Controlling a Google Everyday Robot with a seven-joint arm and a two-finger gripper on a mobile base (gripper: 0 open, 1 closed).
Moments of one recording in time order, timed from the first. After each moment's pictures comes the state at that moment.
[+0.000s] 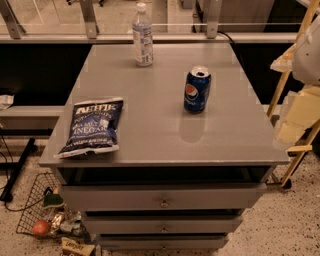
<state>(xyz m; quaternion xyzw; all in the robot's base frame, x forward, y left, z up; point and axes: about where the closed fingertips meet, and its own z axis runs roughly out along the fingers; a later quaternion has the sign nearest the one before) 0.438 -0.217 0.976 -0.60 0.78 -0.03 0.16</state>
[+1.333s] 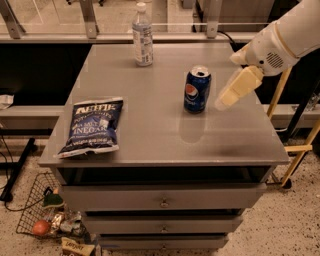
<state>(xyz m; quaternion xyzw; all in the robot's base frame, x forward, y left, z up) 0.567 -0.165 0.940 -0.54 0.78 0.12 0.30</state>
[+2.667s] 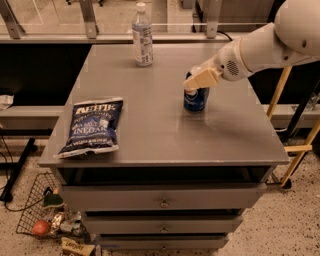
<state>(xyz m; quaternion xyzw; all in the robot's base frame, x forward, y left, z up) 0.637 -0.111 0.913 -0.44 0.79 0.16 0.40</state>
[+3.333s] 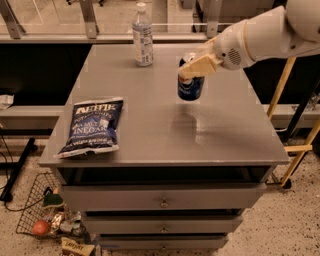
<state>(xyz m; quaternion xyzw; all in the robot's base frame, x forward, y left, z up) 0.620 -0.085 0.962 -0.47 0.74 0.18 0.44</state>
